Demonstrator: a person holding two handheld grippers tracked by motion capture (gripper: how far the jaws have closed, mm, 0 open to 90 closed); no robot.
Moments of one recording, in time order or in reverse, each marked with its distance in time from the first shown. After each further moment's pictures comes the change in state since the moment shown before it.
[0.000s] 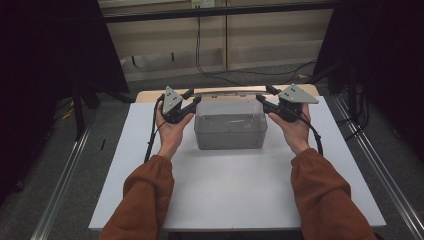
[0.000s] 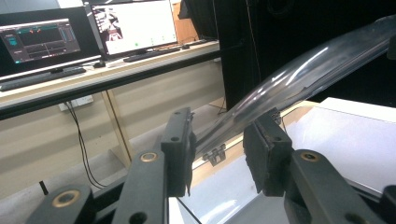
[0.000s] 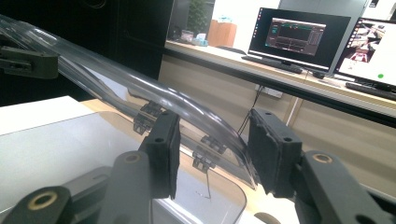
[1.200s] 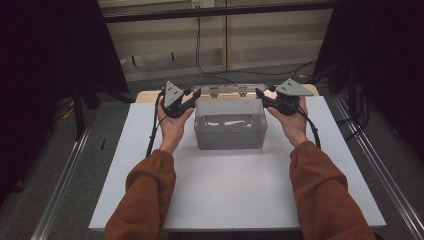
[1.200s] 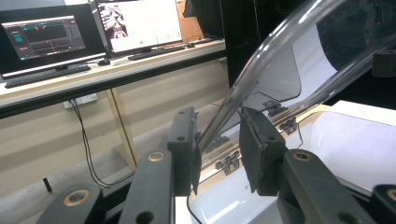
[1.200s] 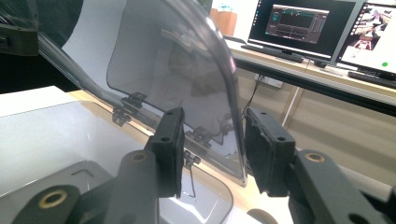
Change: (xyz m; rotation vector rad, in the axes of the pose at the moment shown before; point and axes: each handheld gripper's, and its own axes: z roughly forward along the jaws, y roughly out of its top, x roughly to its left) left arm 0.010 0.002 0.014 0.012 0.017 -0.009; right arm -0.018 -0.011 0.025 0.044 0.001 0.005
